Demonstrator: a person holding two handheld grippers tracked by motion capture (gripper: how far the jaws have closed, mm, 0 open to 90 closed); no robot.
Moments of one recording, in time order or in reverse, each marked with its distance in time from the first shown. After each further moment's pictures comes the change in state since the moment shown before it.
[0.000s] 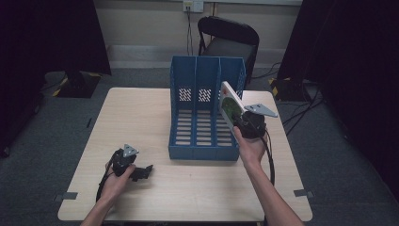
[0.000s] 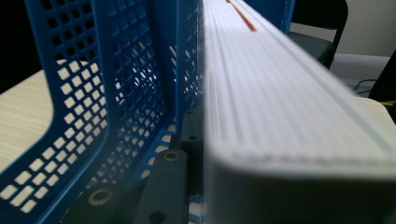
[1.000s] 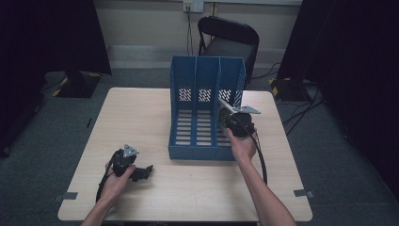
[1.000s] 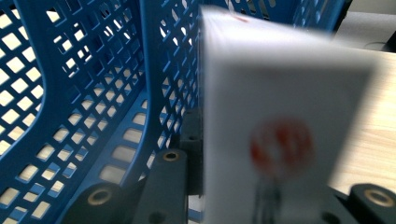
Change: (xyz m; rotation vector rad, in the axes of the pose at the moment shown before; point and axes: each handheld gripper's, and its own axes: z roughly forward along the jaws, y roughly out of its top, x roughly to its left) left arm -0.001 -0.001 -0.001 0.002 -0.004 0.002; right arm -0.004 -0.028 0.061 0.154 -0.028 -0.014
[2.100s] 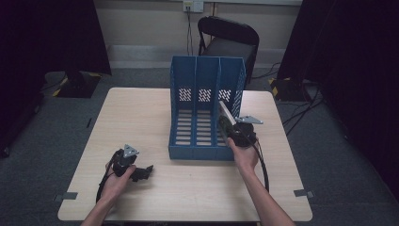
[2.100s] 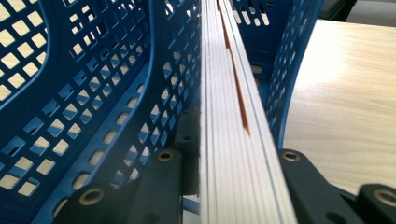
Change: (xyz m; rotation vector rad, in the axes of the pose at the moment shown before) left arm 0.000 0.000 0.000 0.002 -0.003 0.003; right arm -0.003 -0.031 -0.009 0.017 0.028 0.009
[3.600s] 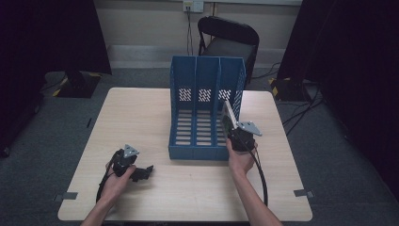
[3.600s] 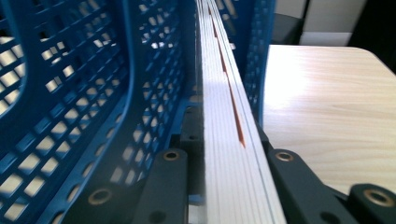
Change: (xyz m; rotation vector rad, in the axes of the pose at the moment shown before) left arm 0.000 0.000 0.000 -0.001 -0.003 0.007; right arm 0.014 -0.017 -0.002 -0.165 -0.155 0.083
